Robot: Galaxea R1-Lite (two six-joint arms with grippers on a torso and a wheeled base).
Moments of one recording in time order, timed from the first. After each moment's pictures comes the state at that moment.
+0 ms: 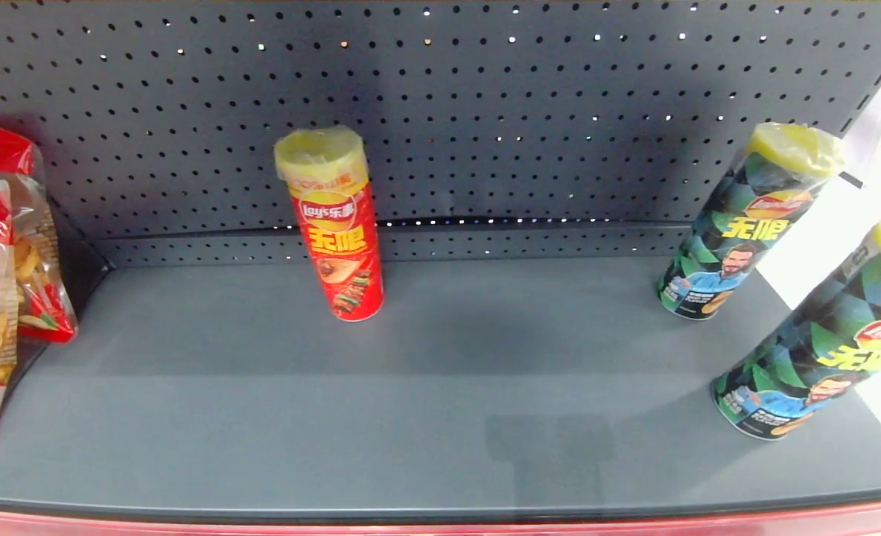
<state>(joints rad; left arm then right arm) -0.01 0.01 0.00 0.00 -0.02 -0.02 0.00 0.00 0.00 0.00 0.02 0.01</state>
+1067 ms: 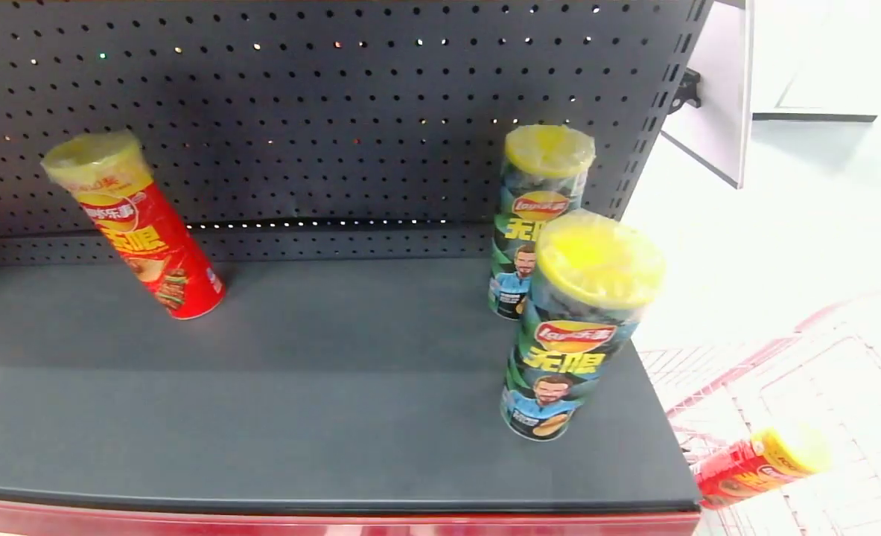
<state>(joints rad) -0.01 0.01 0.00 0.00 -0.02 -0.02 0.00 0.00 0.00 0.00 0.02 0.01</state>
